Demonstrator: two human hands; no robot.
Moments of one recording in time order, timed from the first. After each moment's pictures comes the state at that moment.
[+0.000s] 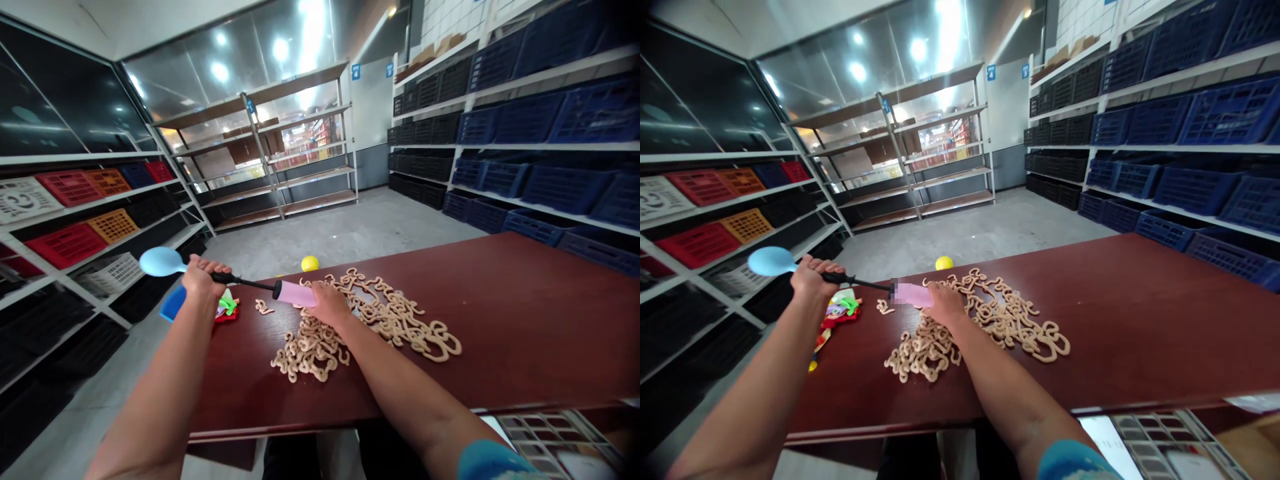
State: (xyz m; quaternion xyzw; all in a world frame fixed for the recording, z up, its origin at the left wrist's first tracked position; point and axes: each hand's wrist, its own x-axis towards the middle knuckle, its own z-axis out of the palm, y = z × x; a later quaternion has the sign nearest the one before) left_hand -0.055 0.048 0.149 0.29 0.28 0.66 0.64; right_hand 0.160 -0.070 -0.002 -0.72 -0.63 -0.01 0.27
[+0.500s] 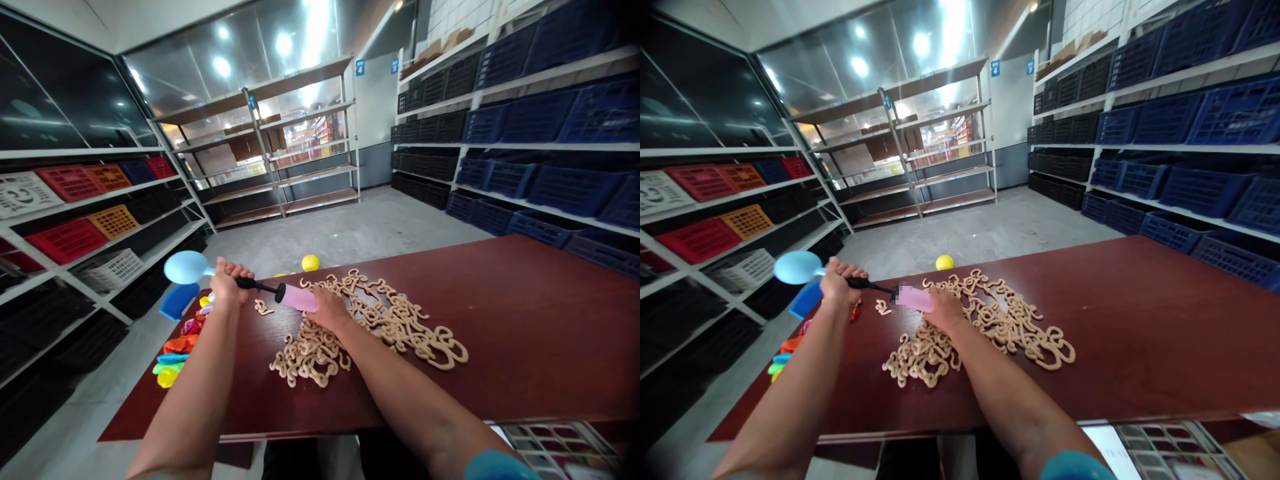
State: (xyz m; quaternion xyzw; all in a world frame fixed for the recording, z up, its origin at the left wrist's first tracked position) left_hand -0.014 0.034 0.115 0.30 0.26 0.62 0.67; right_hand 0.160 -0.061 -0.021 -0.72 -0.63 0.00 0.29
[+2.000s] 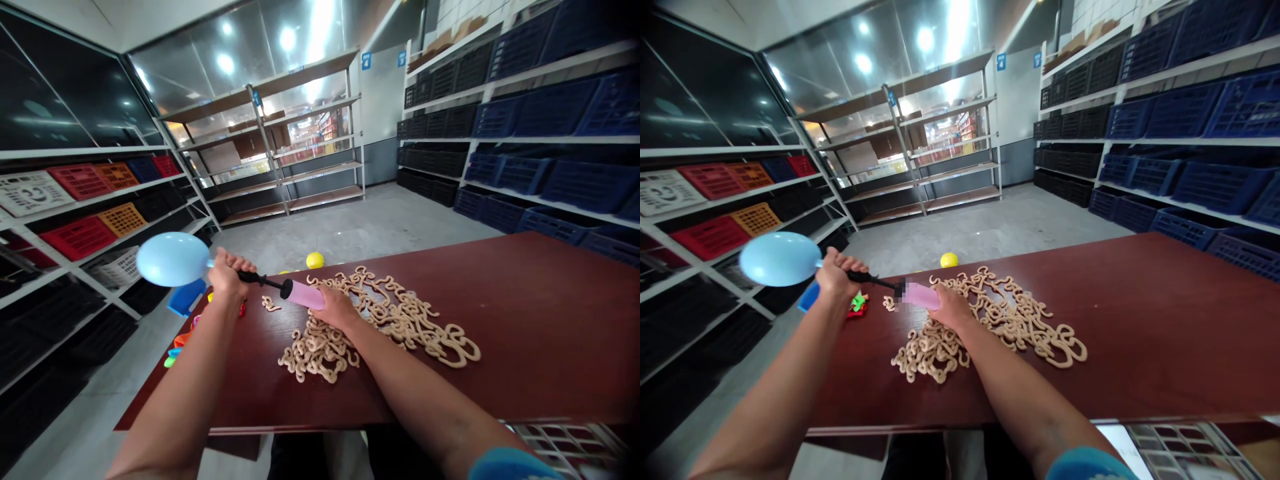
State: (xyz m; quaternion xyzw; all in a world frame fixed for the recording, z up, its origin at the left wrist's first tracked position) left_hand -0.023 0.028 0.138 0.35 0.26 0.63 0.64; right_hand 0.157 -0.063 -0.024 -0.70 -0.63 0.04 0.33
